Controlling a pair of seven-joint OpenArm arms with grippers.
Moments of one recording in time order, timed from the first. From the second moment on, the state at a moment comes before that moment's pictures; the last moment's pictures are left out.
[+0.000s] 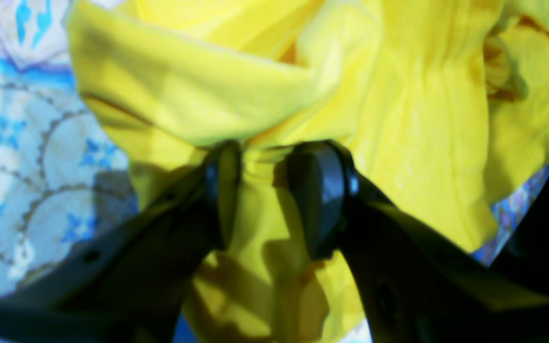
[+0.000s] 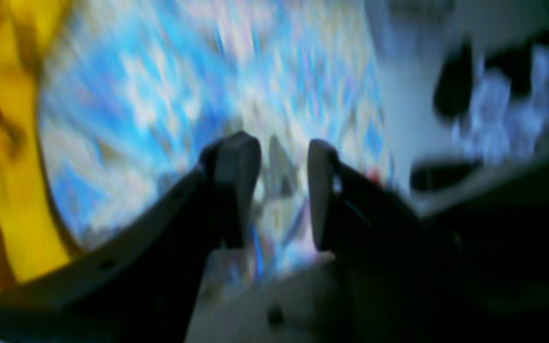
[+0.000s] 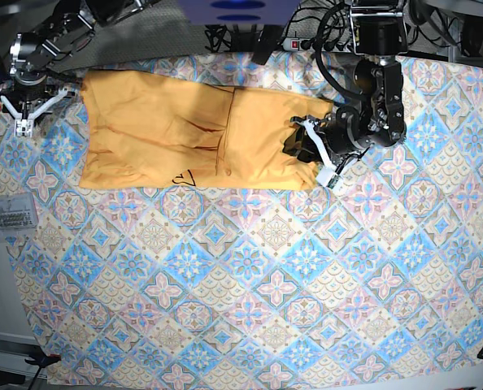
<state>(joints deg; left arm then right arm) 5.3 -4.7 -8.6 73.7 -19.8 -40.5 46.4 -8.1 -9.1 64.2 95.5 -42.0 40.5 -9.5</state>
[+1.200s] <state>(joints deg) 6.0 -4.7 -8.6 73.6 -19.8 -40.2 45.0 7.4 -7.2 66.9 84.6 -37.0 40.9 -27.8</state>
